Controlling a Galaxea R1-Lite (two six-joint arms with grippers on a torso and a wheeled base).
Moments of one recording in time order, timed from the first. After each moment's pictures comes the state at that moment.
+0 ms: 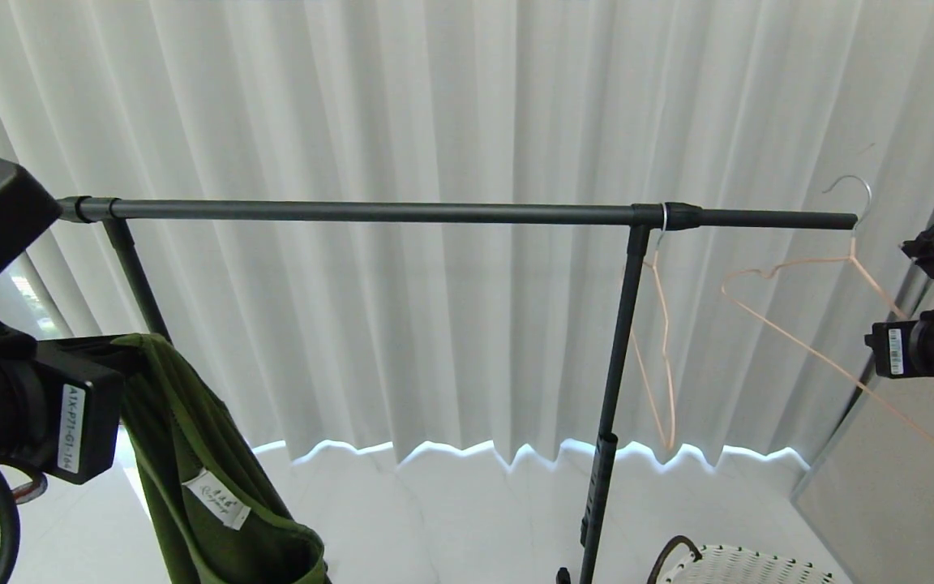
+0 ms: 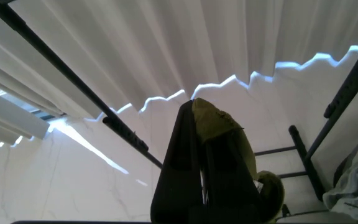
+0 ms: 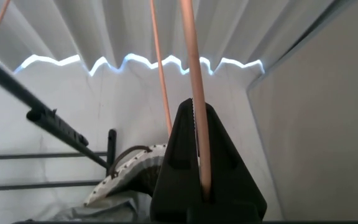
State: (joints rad) left arm -0.67 1.10 -0.98 0.38 0.55 0.05; right arm 0.01 1.48 -0.89 -0.09 -0.06 -0.04
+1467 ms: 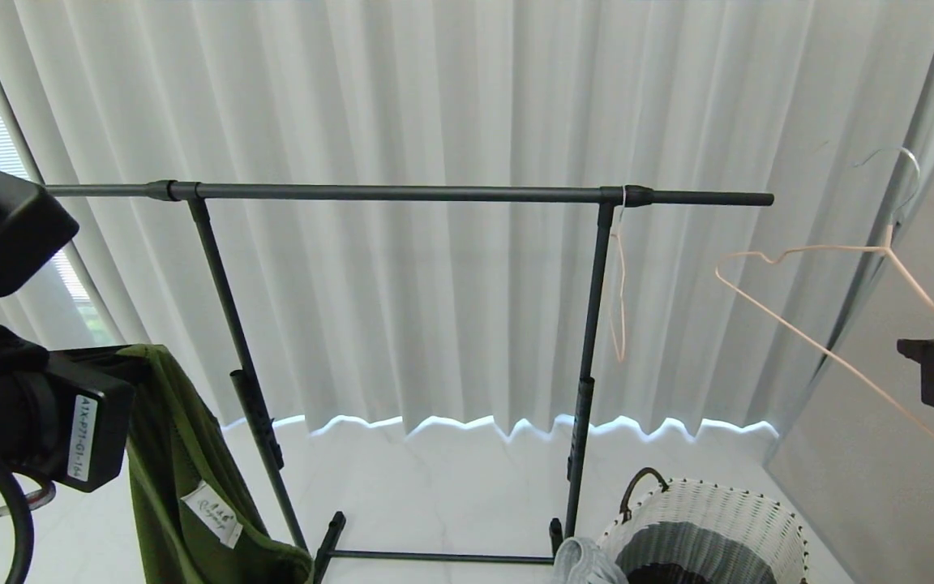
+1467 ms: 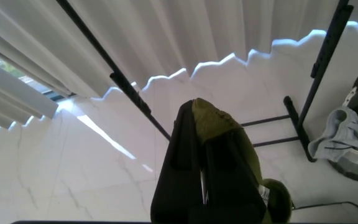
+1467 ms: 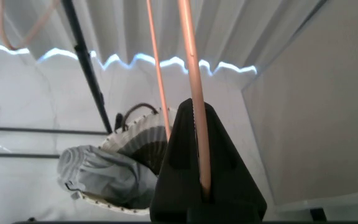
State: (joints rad) left arm -0.66 1.11 -0.97 0.38 0.55 0.05; right arm 0.12 1.24 -0.76 -0.09 -0.11 -0.04
